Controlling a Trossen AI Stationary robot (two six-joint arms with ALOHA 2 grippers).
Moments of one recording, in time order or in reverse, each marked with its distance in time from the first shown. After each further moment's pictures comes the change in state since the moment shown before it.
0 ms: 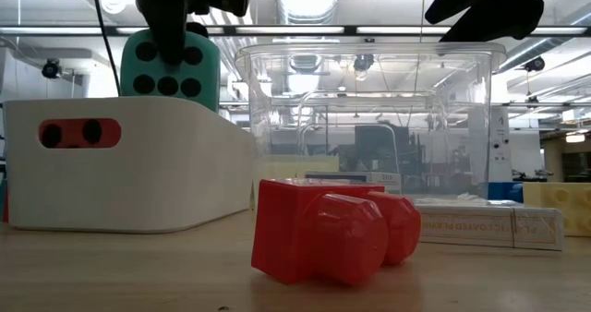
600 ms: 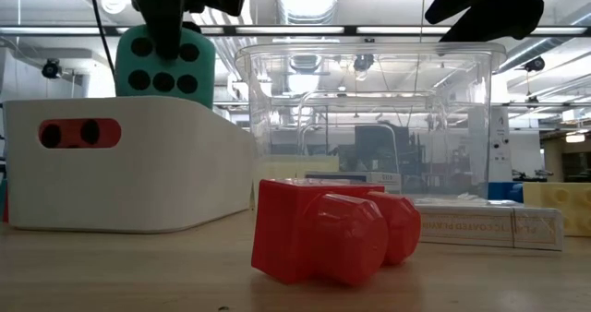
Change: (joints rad) left arm 0.000 -0.024 -0.018 0.005 0.026 -0.051; right arm 0.000 0.000 0.000 0.000 0.000 0.000
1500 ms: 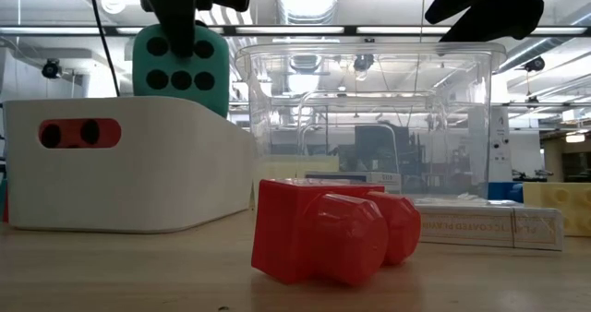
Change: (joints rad) left arm -0.003 -0.001 -0.002 0.054 -0.027 0.009; right arm 0.000 0.000 0.000 0.000 0.000 0.000
